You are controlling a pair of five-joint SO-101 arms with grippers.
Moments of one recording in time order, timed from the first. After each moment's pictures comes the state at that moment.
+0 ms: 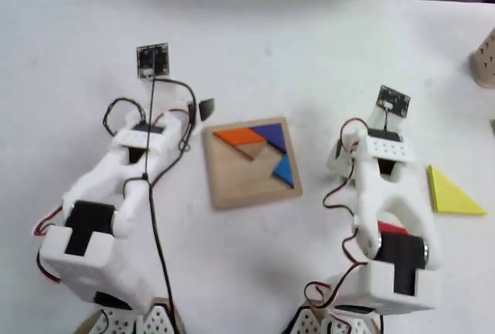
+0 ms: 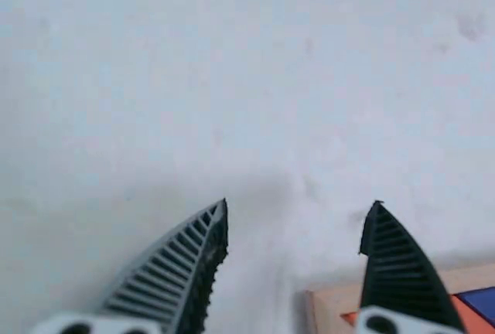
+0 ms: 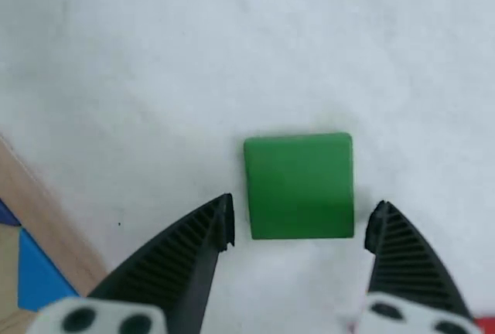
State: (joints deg) left arm 2.2 10.6 35.7 10.0 19.3; right arm 5.5 0.5 35.2 50.7 -13.1
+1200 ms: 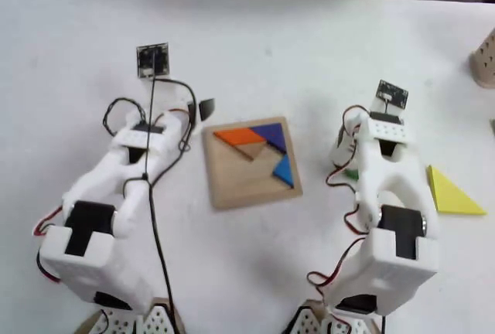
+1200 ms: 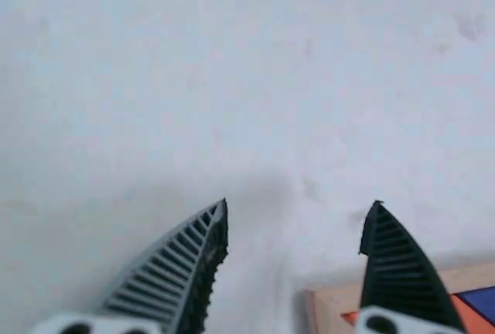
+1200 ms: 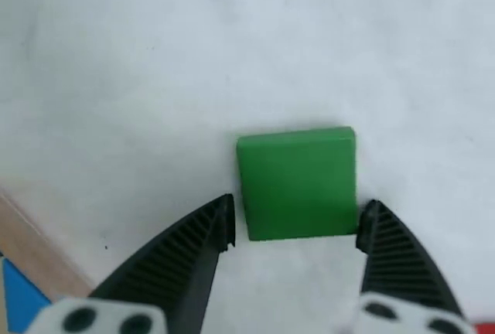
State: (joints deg) left arm 2.2 10.6 35.7 10.0 19.3; right arm 6.9 11.3 23.2 58.3 -13.1
